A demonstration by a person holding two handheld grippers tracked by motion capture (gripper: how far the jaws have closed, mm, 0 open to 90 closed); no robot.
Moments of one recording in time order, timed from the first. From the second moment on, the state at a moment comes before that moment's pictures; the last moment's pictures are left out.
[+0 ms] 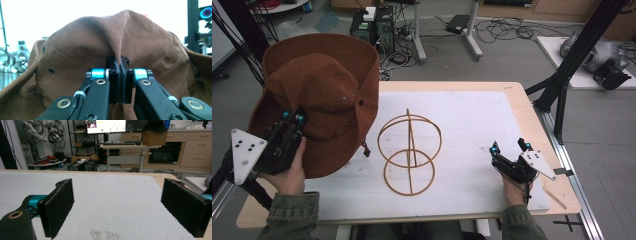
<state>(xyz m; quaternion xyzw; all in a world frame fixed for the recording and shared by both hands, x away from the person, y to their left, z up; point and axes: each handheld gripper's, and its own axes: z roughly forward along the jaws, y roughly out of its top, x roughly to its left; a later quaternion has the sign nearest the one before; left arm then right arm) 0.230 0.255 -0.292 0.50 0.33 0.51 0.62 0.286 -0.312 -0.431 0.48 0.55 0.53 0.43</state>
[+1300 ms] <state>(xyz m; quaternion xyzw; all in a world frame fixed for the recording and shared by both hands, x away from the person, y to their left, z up) 0.272 0.236 -0.271 0.53 0.21 0.31 0.76 0.286 -0.312 -0.432 0.48 0.56 0.53 0.43</state>
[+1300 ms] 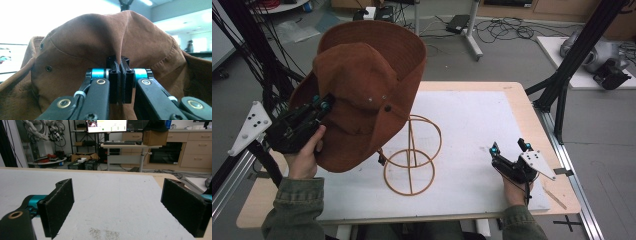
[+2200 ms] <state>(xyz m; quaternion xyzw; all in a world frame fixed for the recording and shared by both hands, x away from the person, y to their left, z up) 0.300 0.190 -0.275 0.60 0.14 0.18 0.76 0.286 -0.311 -0.432 0.48 0.56 0.52 0.43</state>
